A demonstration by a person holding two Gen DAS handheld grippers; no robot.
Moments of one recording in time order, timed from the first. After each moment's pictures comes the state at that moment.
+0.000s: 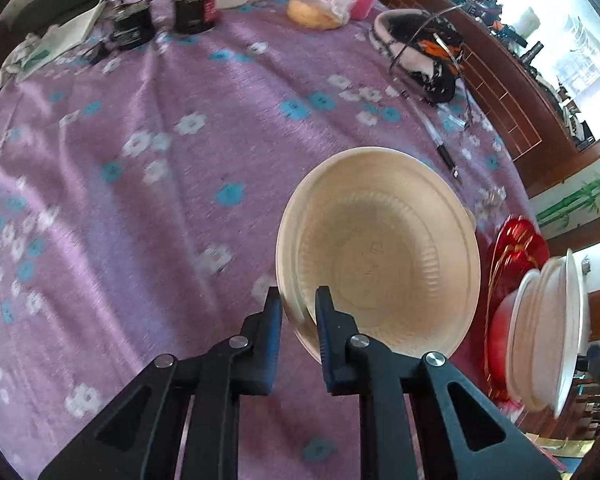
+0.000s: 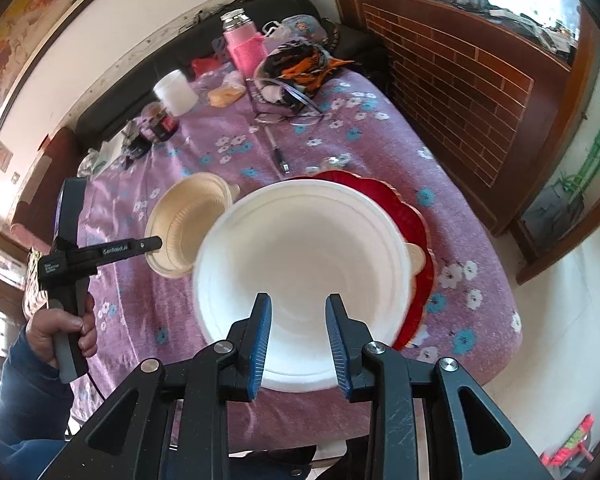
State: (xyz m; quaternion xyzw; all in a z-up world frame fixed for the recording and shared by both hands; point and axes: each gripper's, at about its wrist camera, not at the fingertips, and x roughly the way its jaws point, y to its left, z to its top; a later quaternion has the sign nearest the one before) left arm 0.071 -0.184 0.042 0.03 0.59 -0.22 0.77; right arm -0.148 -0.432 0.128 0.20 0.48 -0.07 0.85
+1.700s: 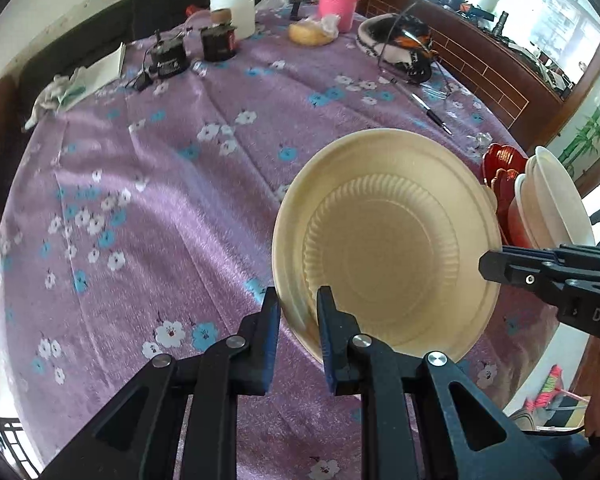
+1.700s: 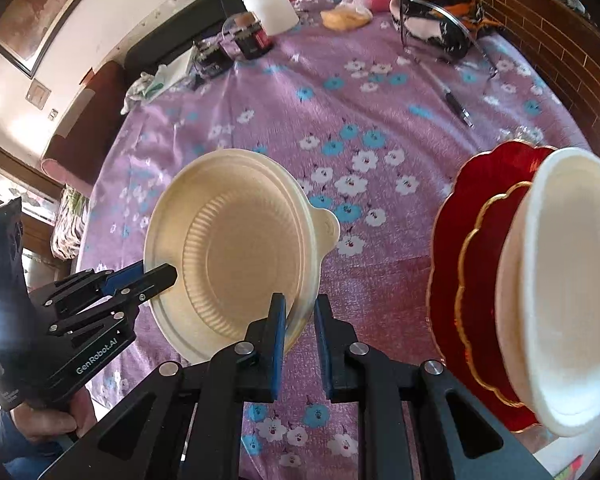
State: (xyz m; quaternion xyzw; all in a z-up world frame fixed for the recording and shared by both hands) left arm 0.003 -0.125 0.072 0.12 0.52 -0.23 0.81; right arm -0.054 -0.302 0.071 0.18 0.54 0.04 0.82
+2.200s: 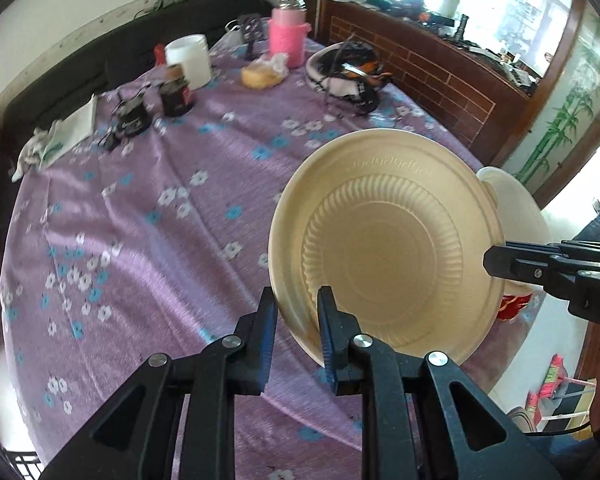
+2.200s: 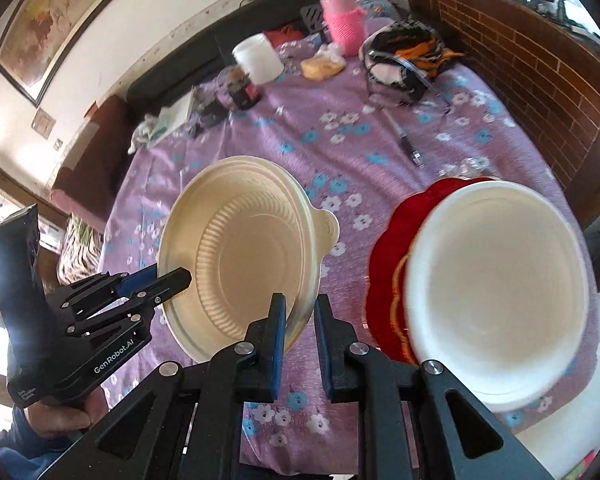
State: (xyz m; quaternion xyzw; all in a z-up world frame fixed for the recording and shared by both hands) left arm -0.012 -0.176 0.119 0.13 0.48 -0.28 0.82; right arm -0.087 -0.347 0.126 0.21 0.49 0.02 0.84
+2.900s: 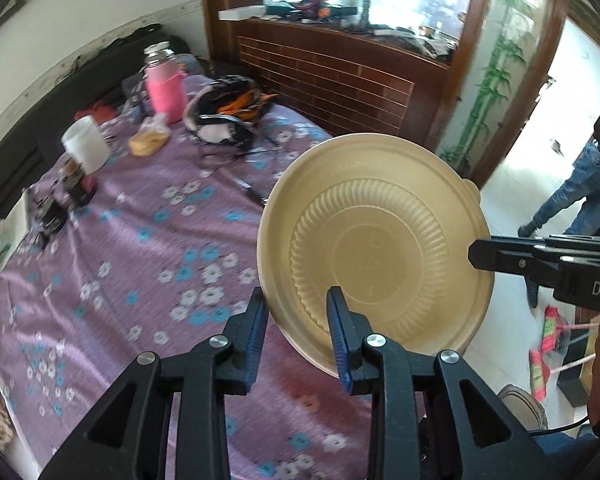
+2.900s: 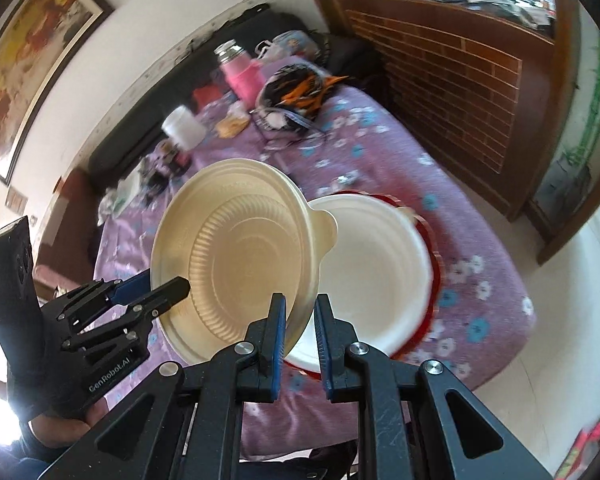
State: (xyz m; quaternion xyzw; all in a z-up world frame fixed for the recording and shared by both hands) left arm -0.059 -0.302 0.150 0.20 0.43 -0.39 0.79; right arm -0.166 -0.452 0.157 0.28 0.45 -0.08 0.85
